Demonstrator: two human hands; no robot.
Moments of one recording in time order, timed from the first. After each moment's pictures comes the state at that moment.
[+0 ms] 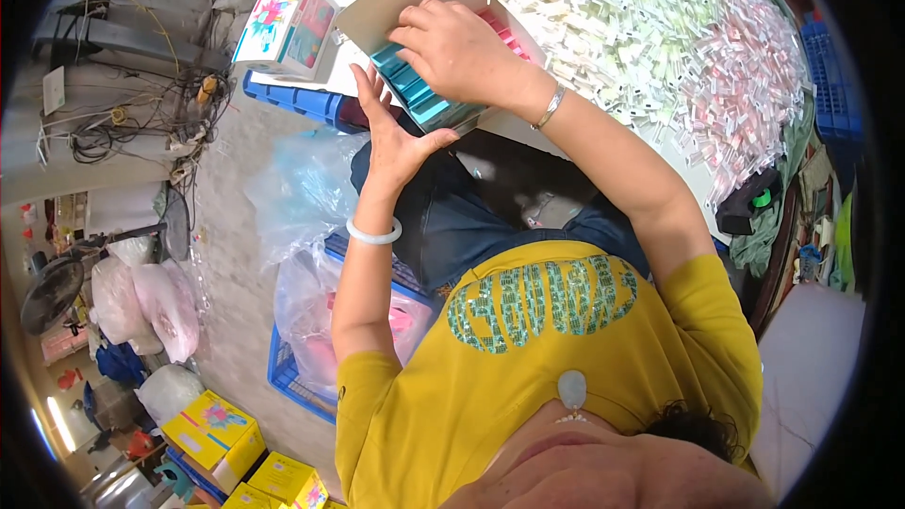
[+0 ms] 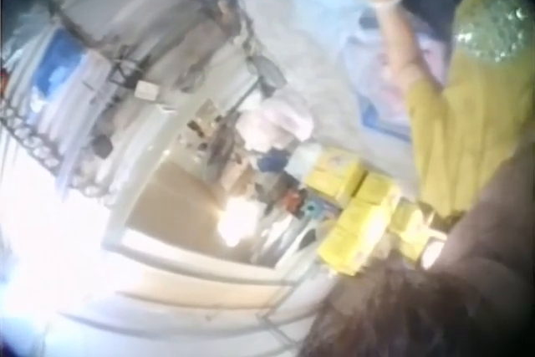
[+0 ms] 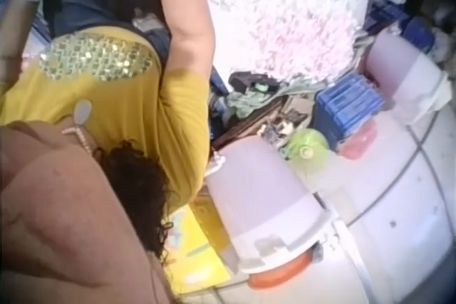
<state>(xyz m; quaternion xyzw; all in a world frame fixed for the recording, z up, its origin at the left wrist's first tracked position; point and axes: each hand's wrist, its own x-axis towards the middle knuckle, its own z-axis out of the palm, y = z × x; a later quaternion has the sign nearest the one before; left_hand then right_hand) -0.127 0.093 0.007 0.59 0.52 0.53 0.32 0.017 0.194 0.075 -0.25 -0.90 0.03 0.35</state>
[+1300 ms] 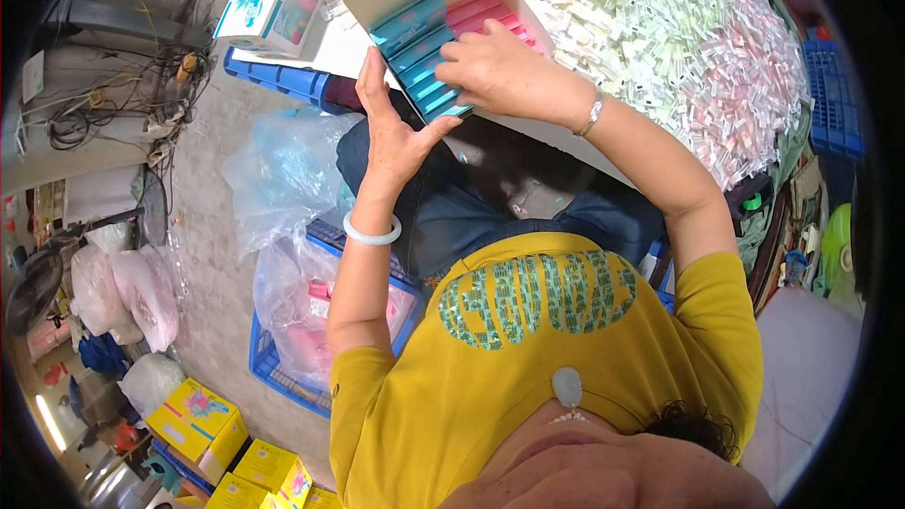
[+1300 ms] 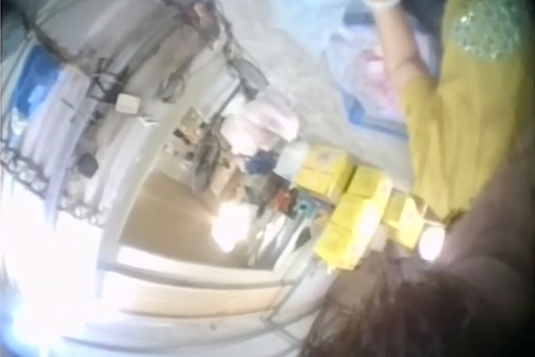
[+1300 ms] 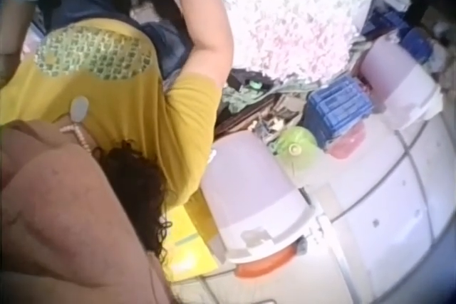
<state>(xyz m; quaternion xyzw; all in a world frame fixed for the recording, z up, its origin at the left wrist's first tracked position) -0.121 0.083 -0.004 0.62 0.55 0.51 0.23 0.061 0.175 0.063 -0.17 -0.97 0.04 0.13</state>
